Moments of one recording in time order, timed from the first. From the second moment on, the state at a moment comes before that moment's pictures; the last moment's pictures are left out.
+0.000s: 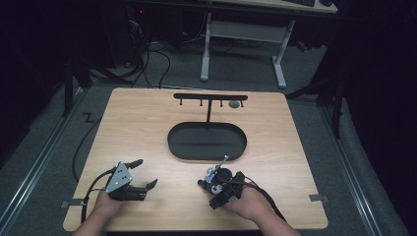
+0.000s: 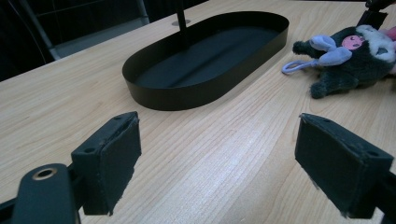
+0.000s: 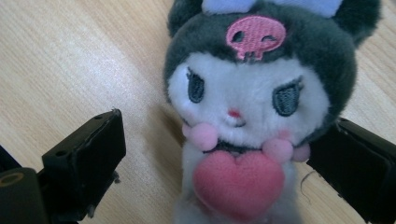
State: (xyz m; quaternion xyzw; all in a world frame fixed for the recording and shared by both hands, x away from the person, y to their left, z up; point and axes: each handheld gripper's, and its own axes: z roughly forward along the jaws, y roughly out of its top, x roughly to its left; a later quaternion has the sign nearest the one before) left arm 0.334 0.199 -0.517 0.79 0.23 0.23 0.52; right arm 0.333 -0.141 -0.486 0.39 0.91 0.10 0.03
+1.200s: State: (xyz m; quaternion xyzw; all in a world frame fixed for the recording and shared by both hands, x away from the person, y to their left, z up) left arm 0.334 0.198 -0.517 0.79 0.23 0.23 0.52; right arm 0.328 -0.145 -0.478 0.41 0.90 0.11 0.04
